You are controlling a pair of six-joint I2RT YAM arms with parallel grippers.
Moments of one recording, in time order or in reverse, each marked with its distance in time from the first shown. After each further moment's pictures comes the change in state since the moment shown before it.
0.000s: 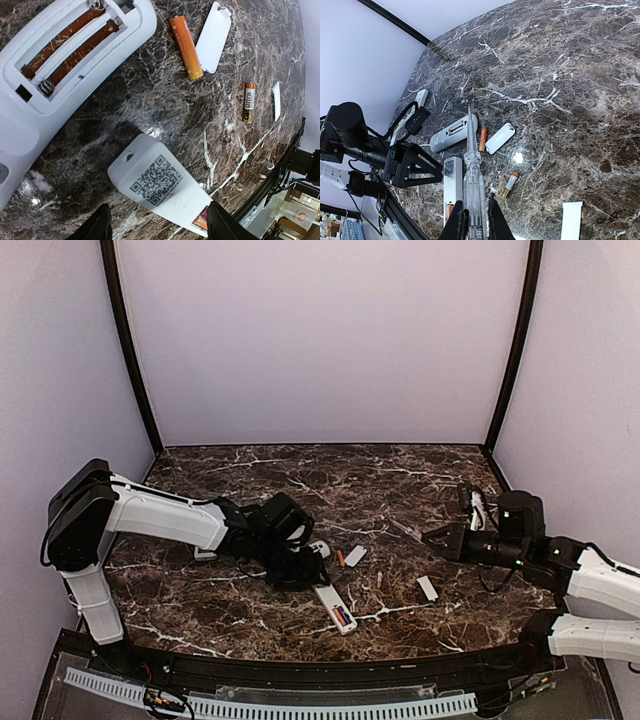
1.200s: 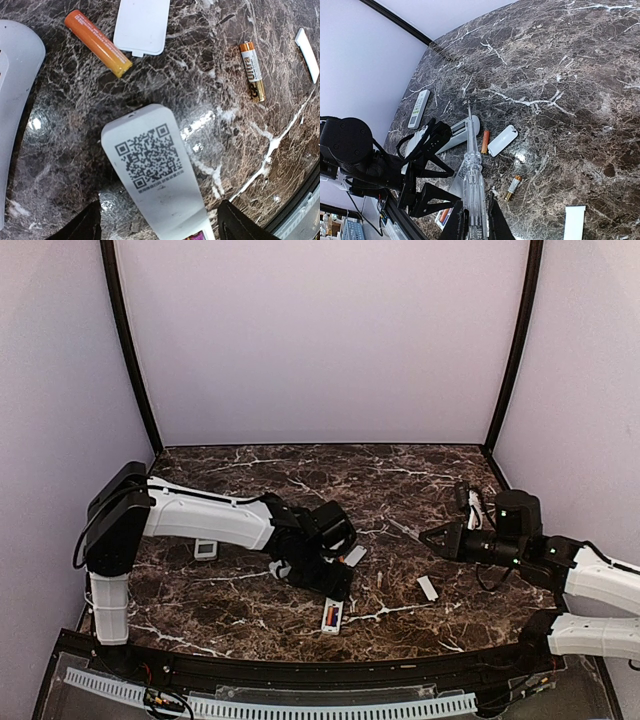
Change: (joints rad) left arm -0.121 0.209 0.346 -0.326 -0.190 0.283; right arm 0.000 0.034 -0.001 0.040 -0.010 0.000
